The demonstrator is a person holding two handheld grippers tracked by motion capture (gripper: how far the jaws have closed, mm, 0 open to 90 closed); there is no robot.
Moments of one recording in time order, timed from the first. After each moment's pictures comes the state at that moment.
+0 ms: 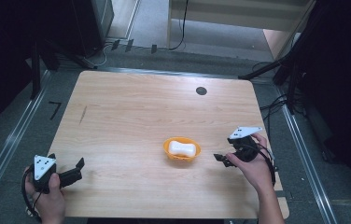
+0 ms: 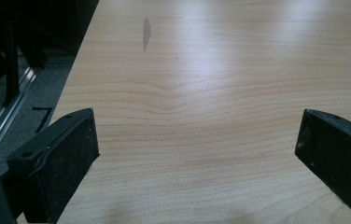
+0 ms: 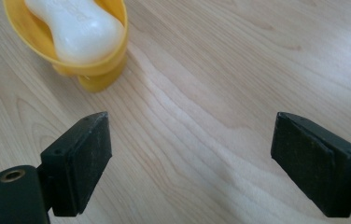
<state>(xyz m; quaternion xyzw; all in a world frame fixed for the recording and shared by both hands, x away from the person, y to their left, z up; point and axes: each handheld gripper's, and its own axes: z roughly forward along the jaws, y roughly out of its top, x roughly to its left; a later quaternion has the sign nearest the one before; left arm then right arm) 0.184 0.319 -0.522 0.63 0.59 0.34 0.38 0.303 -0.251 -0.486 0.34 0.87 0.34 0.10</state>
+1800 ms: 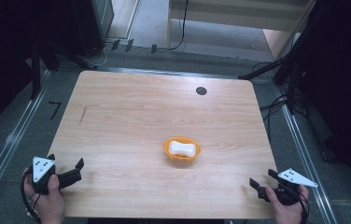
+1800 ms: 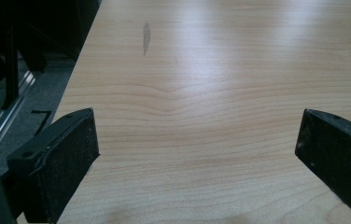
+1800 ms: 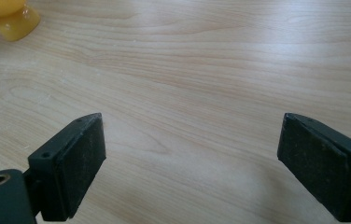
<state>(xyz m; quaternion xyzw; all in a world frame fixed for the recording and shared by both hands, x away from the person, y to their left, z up) 0.180 0.319 -0.523 0.62 0.58 0.35 0.39 0.193 -0.367 -0.551 0.51 0.72 0.43 0.18</state>
